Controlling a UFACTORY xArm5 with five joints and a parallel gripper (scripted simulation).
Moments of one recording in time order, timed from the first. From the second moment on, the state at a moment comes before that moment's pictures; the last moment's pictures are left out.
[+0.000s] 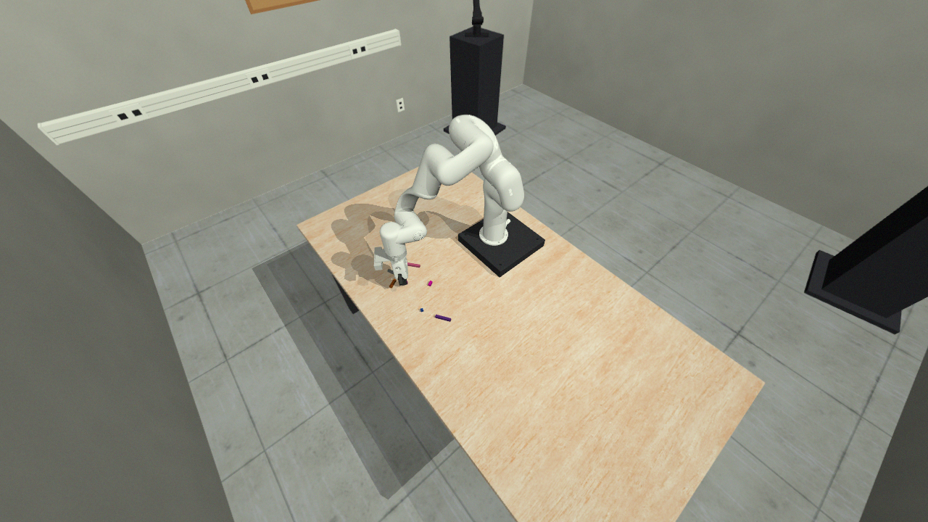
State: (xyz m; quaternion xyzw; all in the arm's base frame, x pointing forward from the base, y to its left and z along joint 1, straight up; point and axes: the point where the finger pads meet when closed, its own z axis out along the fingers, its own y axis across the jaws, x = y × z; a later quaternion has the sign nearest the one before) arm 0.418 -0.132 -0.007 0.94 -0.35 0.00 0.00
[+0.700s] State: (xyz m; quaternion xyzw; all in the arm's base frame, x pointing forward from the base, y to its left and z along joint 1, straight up) arm 0.418 -0.132 -0.014 0.94 -0.35 0.00 0.00
